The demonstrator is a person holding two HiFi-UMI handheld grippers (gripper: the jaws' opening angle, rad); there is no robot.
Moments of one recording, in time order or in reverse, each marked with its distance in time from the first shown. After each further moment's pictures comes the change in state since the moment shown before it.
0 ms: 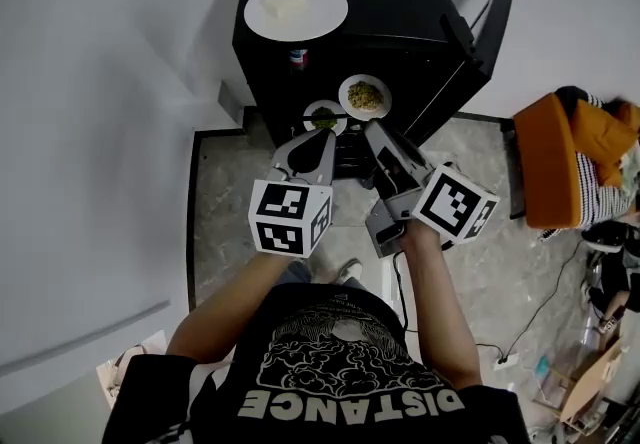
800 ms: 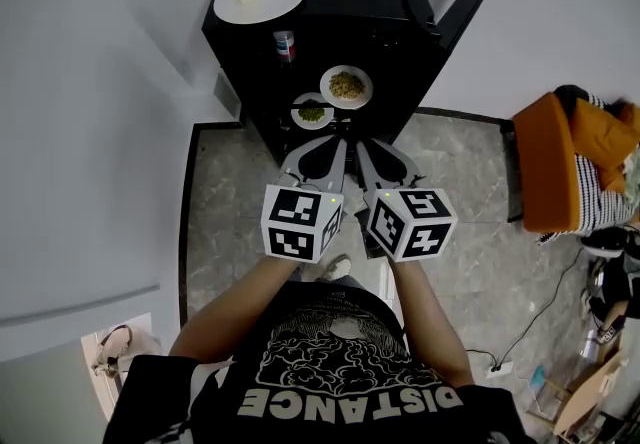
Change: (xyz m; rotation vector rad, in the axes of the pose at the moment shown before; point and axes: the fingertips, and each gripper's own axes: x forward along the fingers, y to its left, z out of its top) left arm 0.004 -0.097 -0.022 0.039 0.006 0.019; right arm -0.072 -0.056 -0.031 -0.501 0.137 -0.217
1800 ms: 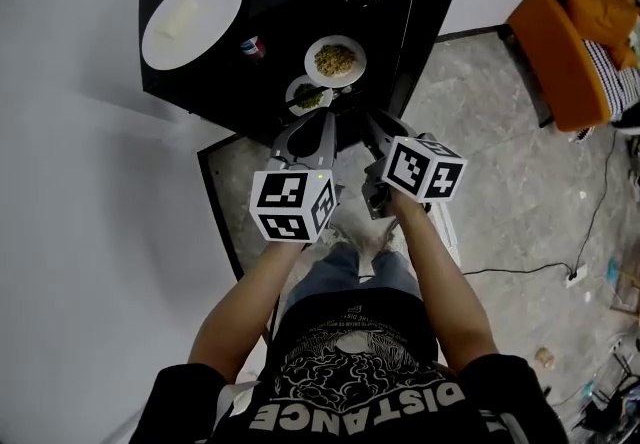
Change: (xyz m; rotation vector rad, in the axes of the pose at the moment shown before) left arm 0.065 0.069 -0.028 0.060 0.091 -0.202; right arm 0.098 -0.064 -0.062 0.534 -0.126 -0.136
